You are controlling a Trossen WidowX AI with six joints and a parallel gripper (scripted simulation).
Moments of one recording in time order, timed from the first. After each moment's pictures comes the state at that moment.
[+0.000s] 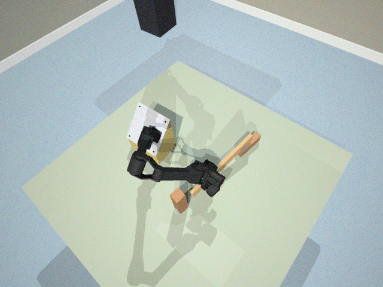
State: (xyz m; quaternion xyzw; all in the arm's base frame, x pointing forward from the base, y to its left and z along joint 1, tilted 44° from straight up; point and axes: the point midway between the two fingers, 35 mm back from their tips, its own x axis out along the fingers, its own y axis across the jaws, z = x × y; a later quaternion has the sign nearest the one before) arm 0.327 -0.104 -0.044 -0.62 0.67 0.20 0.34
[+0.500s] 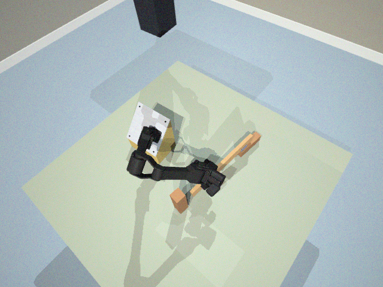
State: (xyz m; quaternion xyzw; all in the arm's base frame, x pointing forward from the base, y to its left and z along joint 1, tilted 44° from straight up) arm 0.327 -0.099 -0.039 -0.62 0.68 0.20 0.34
